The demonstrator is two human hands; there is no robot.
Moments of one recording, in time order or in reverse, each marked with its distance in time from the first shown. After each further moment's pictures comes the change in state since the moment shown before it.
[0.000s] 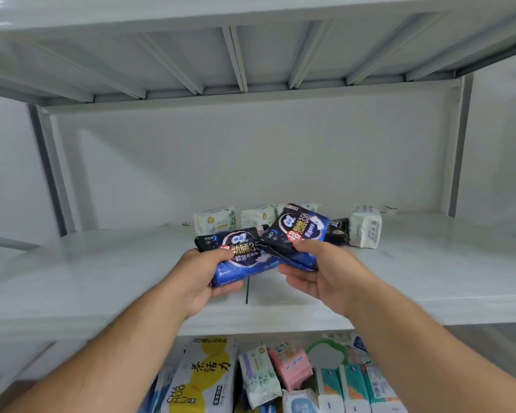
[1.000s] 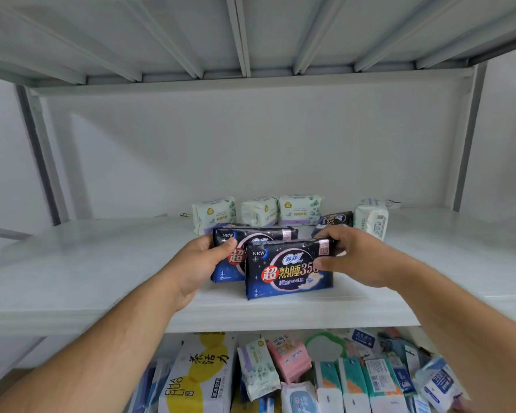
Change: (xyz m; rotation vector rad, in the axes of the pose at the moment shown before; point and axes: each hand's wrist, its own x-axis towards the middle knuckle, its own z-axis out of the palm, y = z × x) left_hand 0.018 -0.007 -0.016 0.224 -0.196 0.184; right_hand 0.030 -0.023 -0.054 -1.108 -0.109 -0.389
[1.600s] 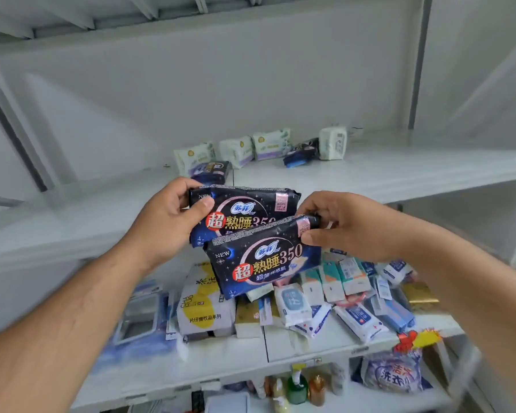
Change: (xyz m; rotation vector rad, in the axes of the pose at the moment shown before) left_hand -0.135 -0.008 -0.005 0.230 -0.033 0.290; right_hand -0.186 -0.044 0.040 0.057 -0.131 -0.047
